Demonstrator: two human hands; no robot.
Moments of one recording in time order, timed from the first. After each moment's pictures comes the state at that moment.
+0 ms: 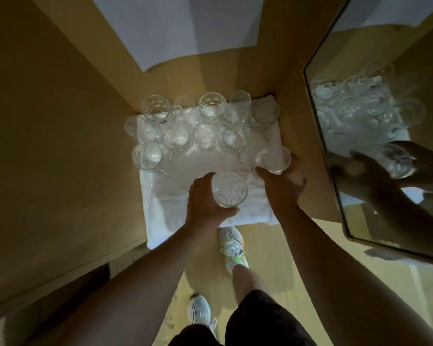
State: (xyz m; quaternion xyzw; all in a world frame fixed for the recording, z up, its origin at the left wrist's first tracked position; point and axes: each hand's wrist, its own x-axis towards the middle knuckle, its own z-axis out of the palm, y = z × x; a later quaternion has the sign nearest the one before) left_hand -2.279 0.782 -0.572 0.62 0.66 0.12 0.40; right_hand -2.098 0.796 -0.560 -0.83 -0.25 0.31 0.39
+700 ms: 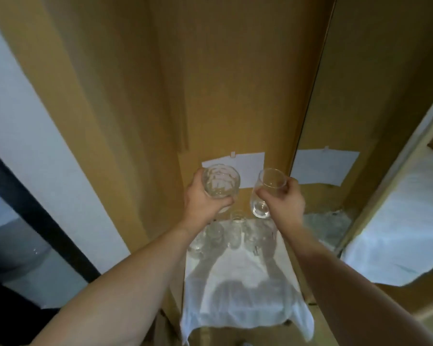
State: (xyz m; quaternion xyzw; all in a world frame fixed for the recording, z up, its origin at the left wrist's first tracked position) left_hand -2.375 0.714 -0.221 0.60 0.57 0.47 0.30; right_hand -2.174 0.696 -0.236 -0.66 -0.43 0.25 0.56
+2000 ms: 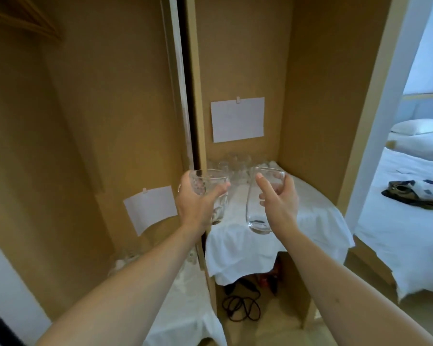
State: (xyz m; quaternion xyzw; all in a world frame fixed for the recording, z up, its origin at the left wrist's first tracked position) left_hand -2.028 0.499 -0.116 0.57 0.45 0.59 0.36; right_hand -1.858 0.448 -0.120 -0.56 -0.40 0.20 0.70
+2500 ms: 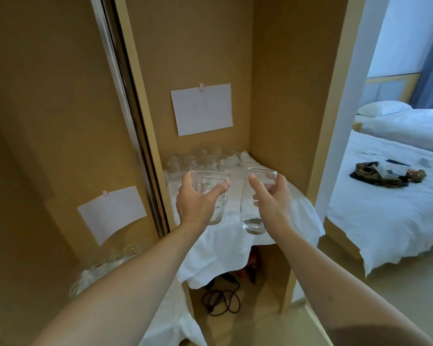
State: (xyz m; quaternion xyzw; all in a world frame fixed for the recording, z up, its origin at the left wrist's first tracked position) left_hand -1.919 0.535 -0.135 0.60 0.47 0.53 0.37; right_hand -1.768 0.469 -0.144 -0.61 -0.35 0.19 0.68
